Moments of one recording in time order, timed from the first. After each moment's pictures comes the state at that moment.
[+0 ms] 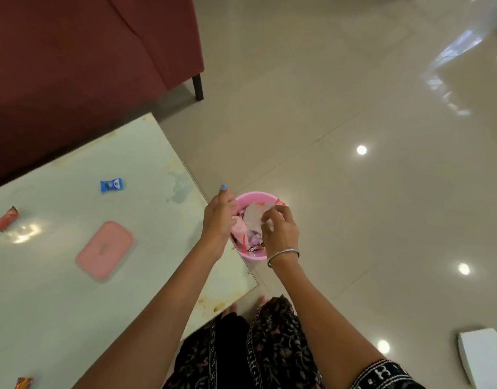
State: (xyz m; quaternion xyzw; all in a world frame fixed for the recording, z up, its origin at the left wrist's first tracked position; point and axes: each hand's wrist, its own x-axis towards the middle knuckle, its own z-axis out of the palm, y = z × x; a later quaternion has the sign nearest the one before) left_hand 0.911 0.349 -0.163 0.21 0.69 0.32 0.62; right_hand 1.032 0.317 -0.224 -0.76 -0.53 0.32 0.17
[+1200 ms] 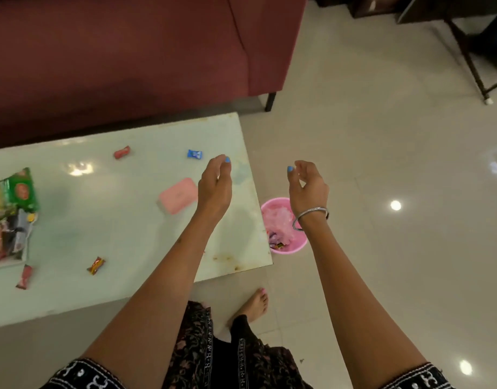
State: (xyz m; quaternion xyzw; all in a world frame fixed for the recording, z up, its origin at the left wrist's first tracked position) left_hand 0.826 0.297 -0.038 0.25 0.77 0.42 0.41; right_hand 0.981 0.343 -0.046 -0.67 -0.58 0.37 0.28
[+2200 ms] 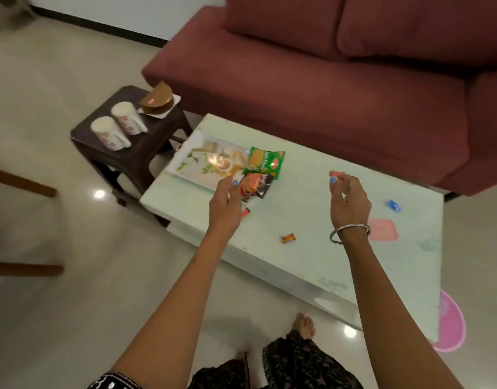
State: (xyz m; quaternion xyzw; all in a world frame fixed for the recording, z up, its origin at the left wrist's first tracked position) left_hand 0.508 -0.121 0.034 0.09 0.80 0.56 0.19; right_hand 0.626 0.057 0.039 -0.45 -0.74 0.41 0.27
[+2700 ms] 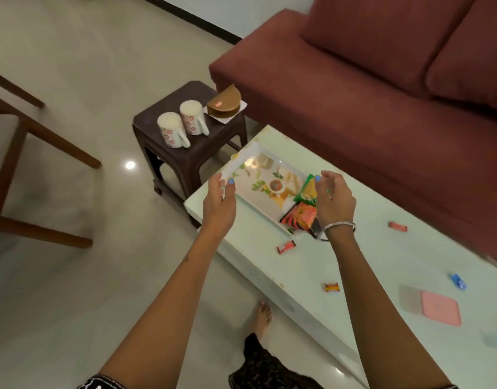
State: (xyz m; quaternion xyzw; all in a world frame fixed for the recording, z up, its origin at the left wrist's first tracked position) left_hand 0.363 -0.209 0.030 -0.03 0.80 0.59 0.13; right_hand 0.428 -0.016 0.038 -0.33 -0.80 0.45 0.21
